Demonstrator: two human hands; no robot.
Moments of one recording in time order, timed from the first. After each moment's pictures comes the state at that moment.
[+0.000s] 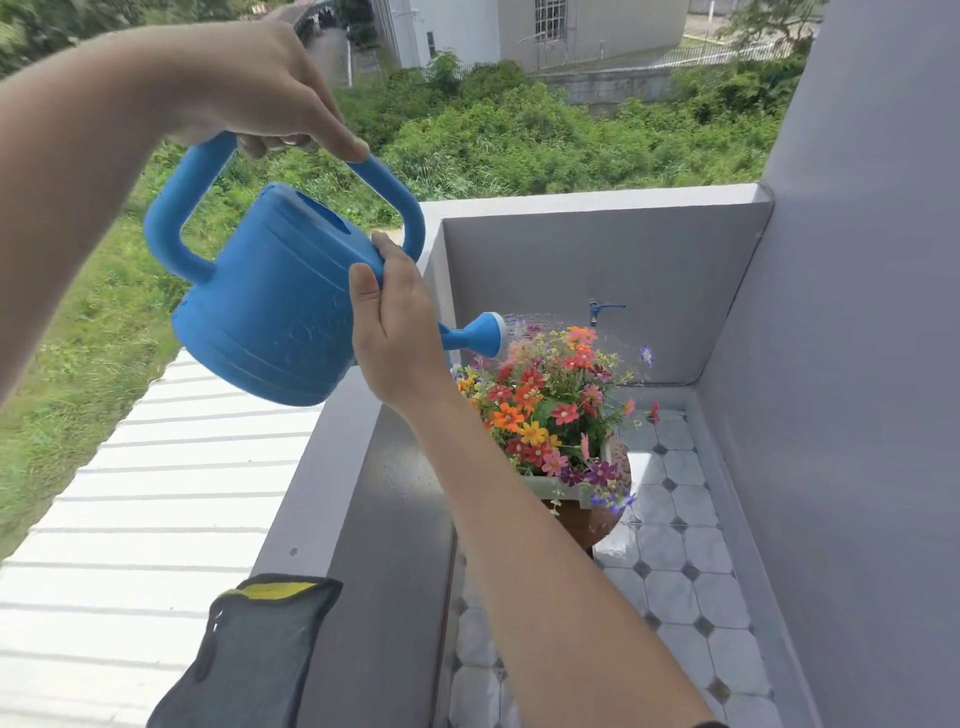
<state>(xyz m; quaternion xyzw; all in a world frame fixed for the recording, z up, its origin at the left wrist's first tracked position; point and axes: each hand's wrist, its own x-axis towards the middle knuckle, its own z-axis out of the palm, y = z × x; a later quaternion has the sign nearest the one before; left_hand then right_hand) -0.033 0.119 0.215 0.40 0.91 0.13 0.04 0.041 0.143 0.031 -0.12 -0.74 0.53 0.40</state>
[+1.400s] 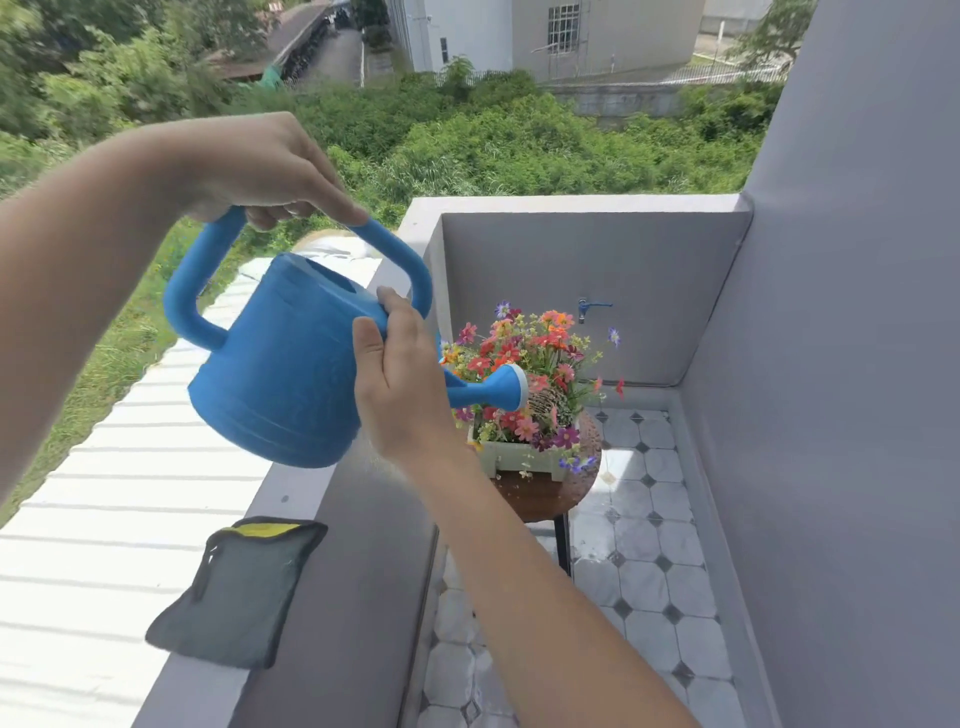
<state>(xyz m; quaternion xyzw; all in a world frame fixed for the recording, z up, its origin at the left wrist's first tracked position) 0.008 0.078 0.189 0.37 0.89 0.21 0.17 0.131 0.105 0.024 -0.13 -0.76 0.55 0.32</state>
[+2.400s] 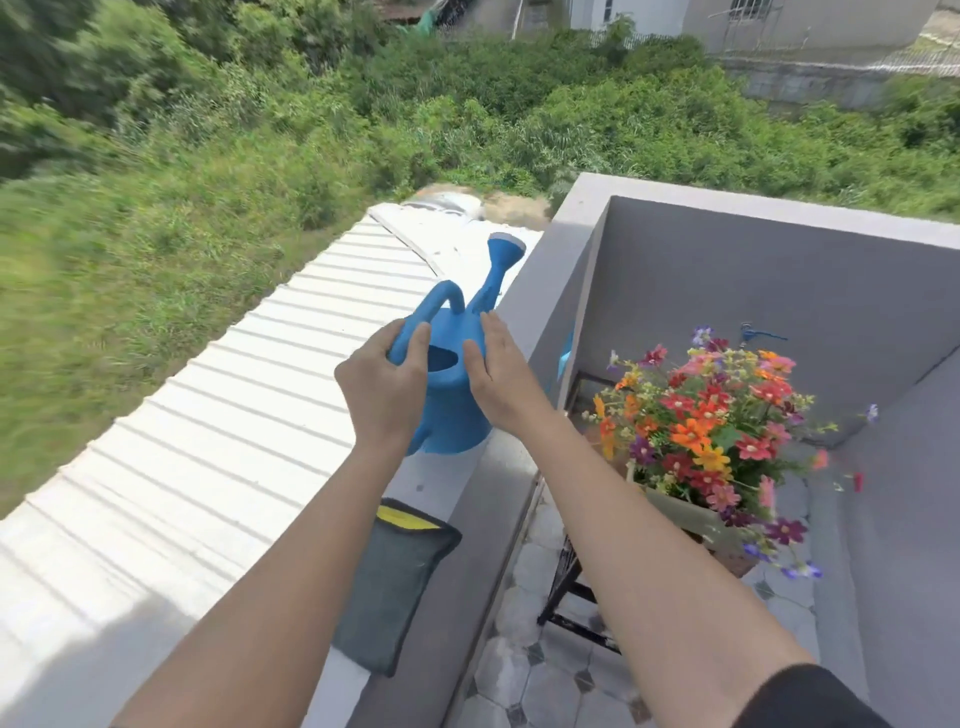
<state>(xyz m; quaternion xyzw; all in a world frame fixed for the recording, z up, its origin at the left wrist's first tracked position) -0.036 -0.006 -0.048 0.10 0.82 0.52 -0.20 -0.023 0.120 -0.094 -0.09 -0.88 0.47 0.08</state>
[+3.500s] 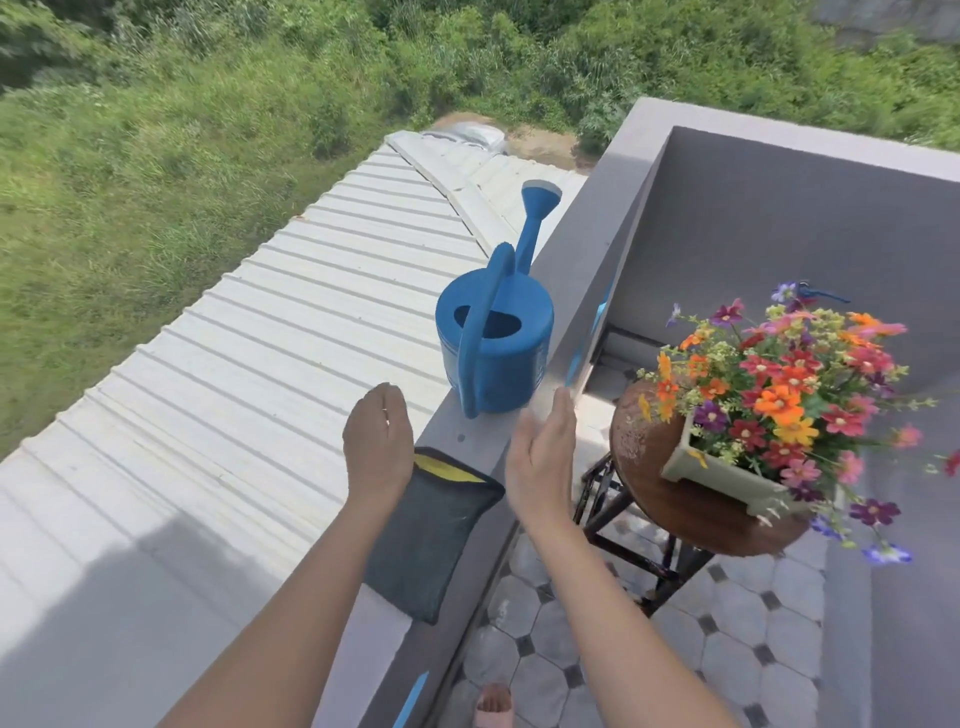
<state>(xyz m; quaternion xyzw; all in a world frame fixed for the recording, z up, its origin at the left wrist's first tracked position) -0.003 -0.076 -0.123 -0.01 0.89 0.45 -0.03 0.067 0.058 -0.143 -0.28 -0.80 0.51 0.15</state>
